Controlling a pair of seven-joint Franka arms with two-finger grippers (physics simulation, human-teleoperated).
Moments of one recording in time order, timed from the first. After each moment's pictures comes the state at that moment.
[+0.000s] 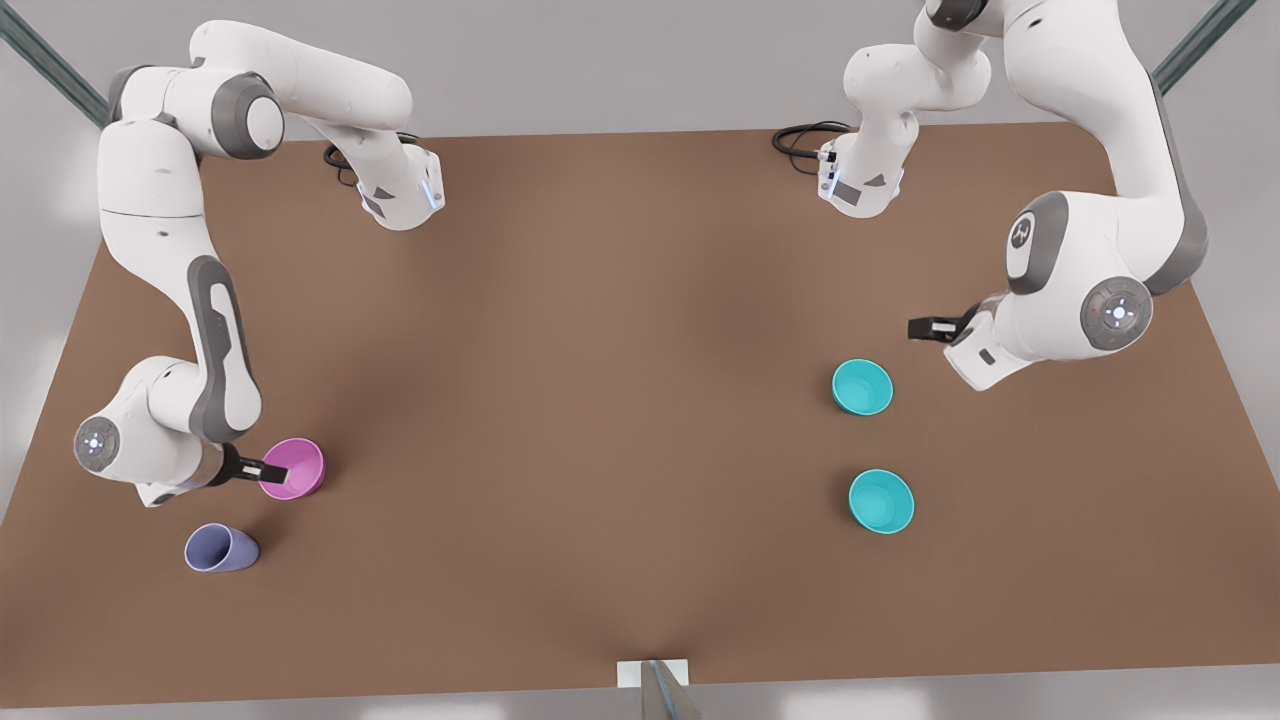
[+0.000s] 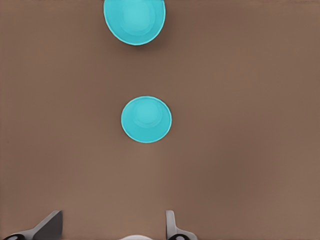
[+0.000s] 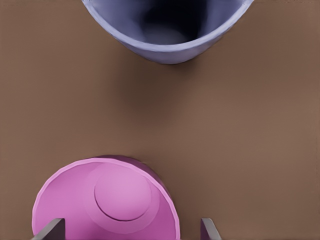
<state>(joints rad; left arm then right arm) -0.08 0.24 -0.05 -1.53 -0.04 1.40 -0.03 -0.30 0.64 0.05 -1.65 0.05 2.16 -0.04</state>
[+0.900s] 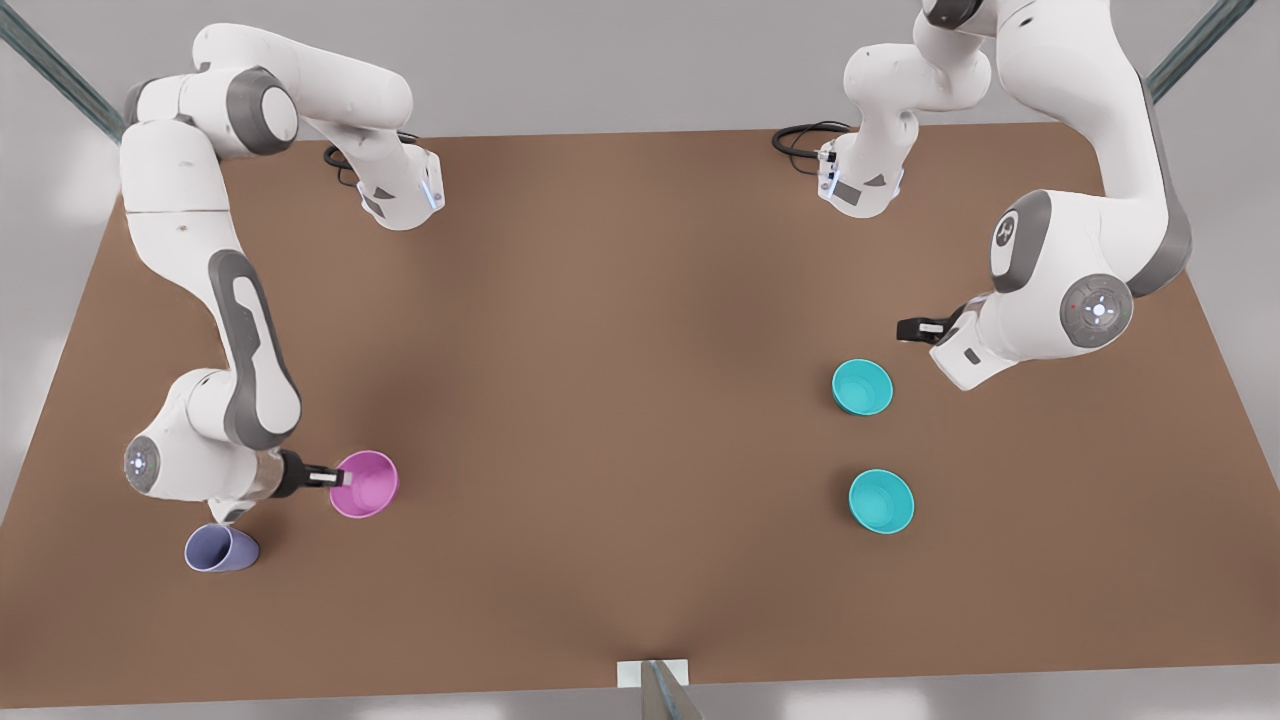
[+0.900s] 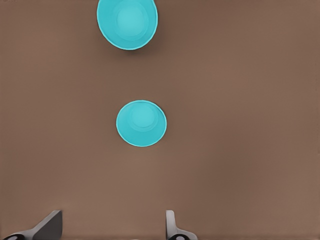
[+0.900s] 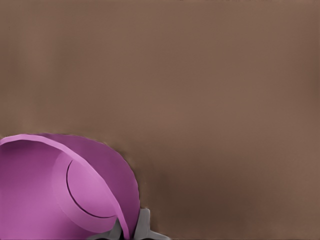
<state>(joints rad) -0.10 0.24 -0.05 -1.53 -0.04 1.41 -0.05 -0.21 0.65 0.21 -1.54 0.24 2.02 -0.05</state>
